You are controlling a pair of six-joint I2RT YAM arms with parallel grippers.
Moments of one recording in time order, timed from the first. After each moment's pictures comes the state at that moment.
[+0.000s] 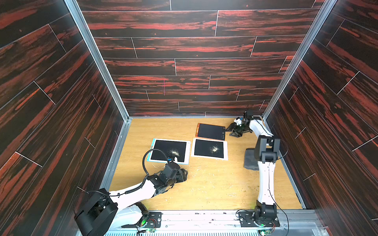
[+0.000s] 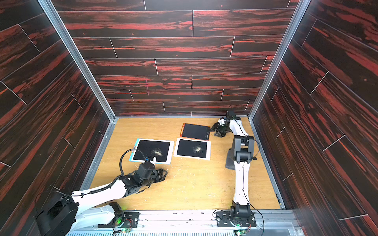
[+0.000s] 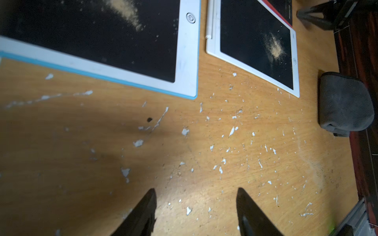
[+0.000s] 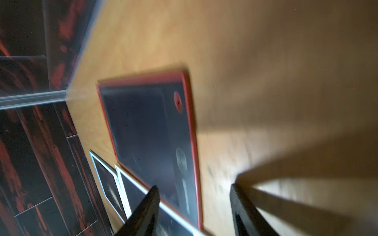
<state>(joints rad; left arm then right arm) -0.74 1.20 0.46 -0.04 -0.03 -0.84 -0.01 2.49 2.11 -0.87 -0.63 0.37</state>
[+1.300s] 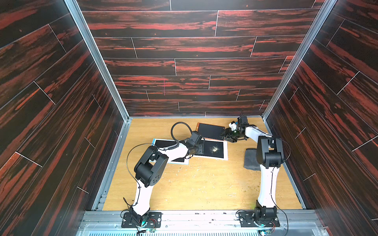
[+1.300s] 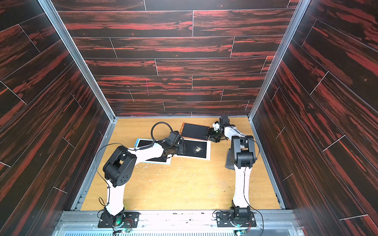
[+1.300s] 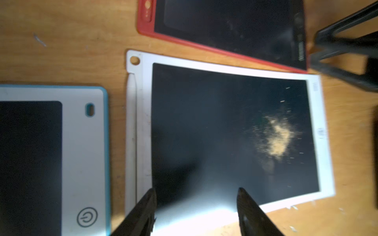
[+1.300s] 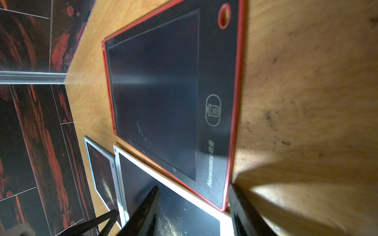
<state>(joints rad) -0.64 2.06 1.39 -0.26 -0.02 -0.55 0.08 2.29 1.70 -0.52 -0.61 0.43</state>
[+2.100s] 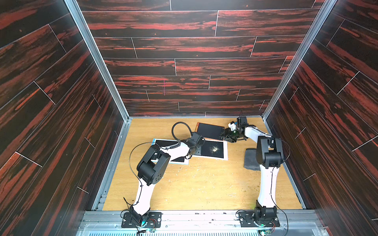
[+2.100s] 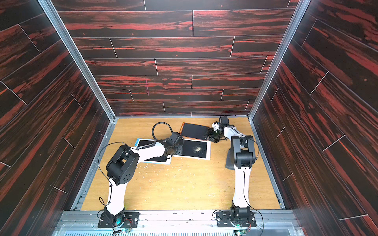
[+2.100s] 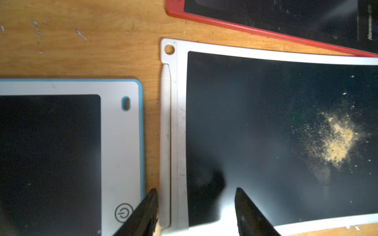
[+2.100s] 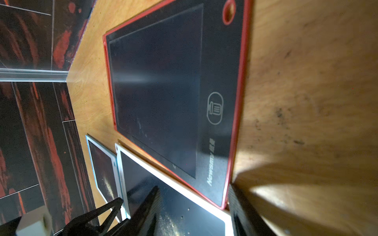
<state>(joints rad) -0.65 2.10 1.43 -0.35 -0.12 -0.52 0.09 2.29 1.69 -0.52 -0.63 0.43</state>
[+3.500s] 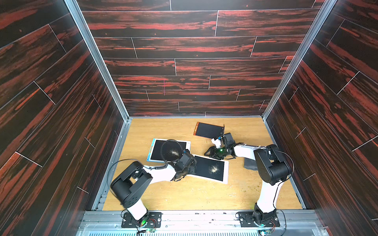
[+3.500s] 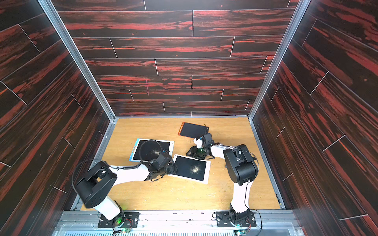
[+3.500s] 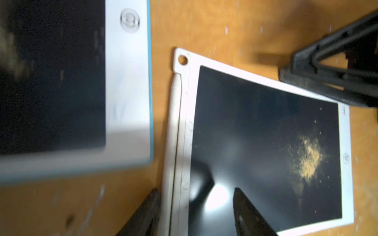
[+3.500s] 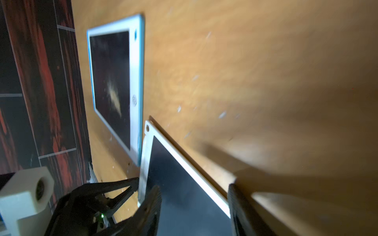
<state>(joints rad) -0.78 1.63 0.72 -0.01 -0.04 -0.72 0.41 1.92 1.04 -0.16 -0.62 0.51</state>
